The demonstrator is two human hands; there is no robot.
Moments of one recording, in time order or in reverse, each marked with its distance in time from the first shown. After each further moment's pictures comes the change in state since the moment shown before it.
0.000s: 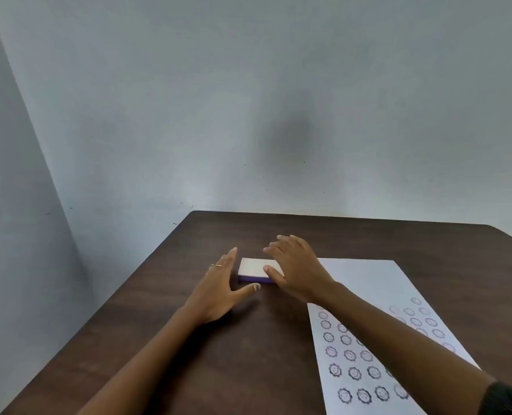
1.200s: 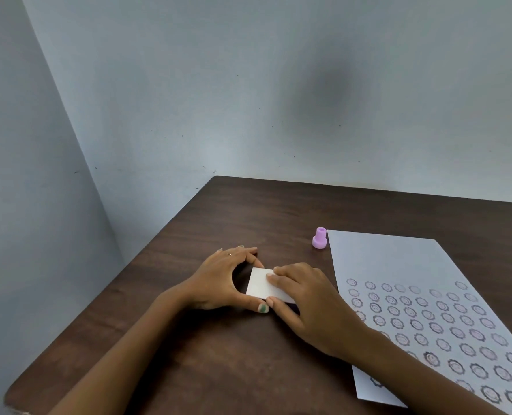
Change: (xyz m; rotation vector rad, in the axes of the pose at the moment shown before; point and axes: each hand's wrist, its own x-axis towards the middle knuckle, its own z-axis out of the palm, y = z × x) left_hand -0.044 -0.010 -0.032 0.020 -0.246 0.056; right_hand -0.070 -0.064 0.013 0.237 0.053 -0.136
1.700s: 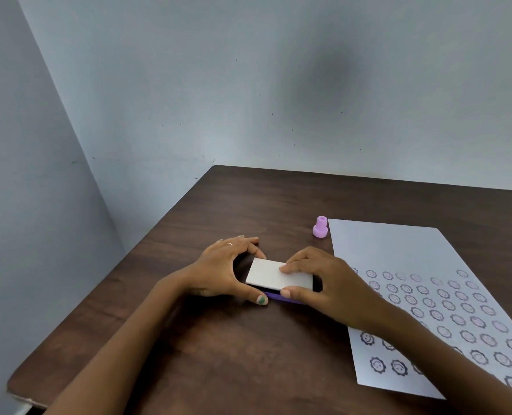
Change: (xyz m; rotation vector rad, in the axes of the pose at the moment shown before) left_hand -0.003 0.013 -0.008 0.014 -0.058 -0.001; right_hand -0.001 0.018 -0.024 0.300 -0.069 0.113
